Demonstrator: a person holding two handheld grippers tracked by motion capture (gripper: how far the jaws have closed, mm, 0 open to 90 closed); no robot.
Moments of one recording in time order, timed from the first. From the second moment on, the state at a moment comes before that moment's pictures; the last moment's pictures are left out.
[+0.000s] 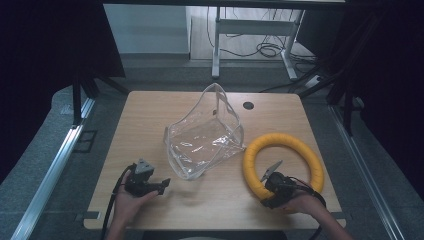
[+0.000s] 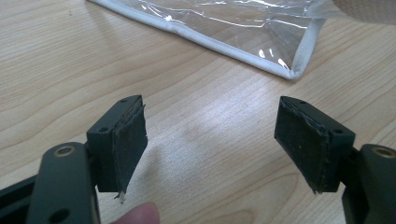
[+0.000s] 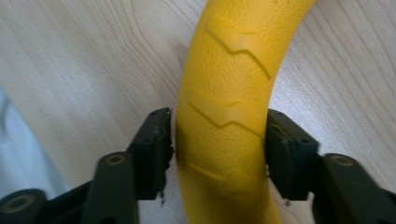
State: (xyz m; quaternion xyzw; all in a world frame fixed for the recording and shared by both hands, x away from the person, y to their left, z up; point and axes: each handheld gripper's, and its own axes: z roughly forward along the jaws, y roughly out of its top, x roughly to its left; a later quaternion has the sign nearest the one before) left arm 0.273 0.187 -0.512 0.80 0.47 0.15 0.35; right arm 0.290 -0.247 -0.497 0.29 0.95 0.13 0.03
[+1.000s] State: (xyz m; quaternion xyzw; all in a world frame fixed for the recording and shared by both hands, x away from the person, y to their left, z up) left arm 0.274 0.188 -0.511 0.80 0.47 0.15 0.35; right arm 0.307 -0.310 -0.441 0.32 0.88 0.35 -0.03
